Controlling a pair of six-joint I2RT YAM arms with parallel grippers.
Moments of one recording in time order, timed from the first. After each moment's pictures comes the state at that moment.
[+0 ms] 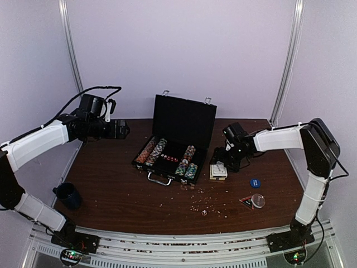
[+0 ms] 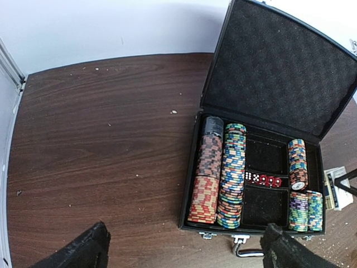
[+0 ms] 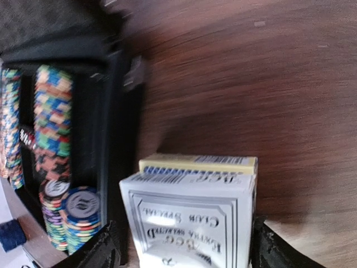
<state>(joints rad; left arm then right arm) -0.41 1.38 1.14 -0.43 -0.05 -0.26 0.54 1.84 1.15 -0.35 -0.13 0.82</state>
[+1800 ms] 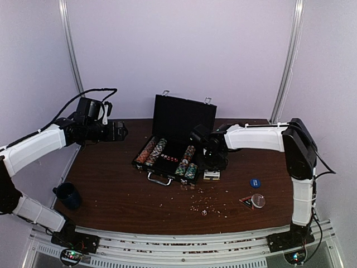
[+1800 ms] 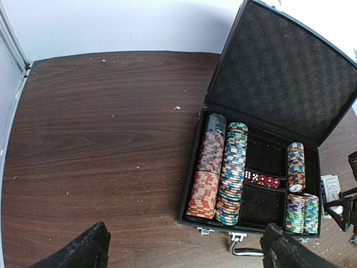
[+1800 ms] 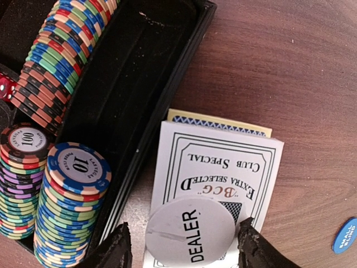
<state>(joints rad) -0.41 1.33 1.08 -0.41 -0.07 -0.33 0.80 2.04 1.55 -0.82 0.27 0.69</state>
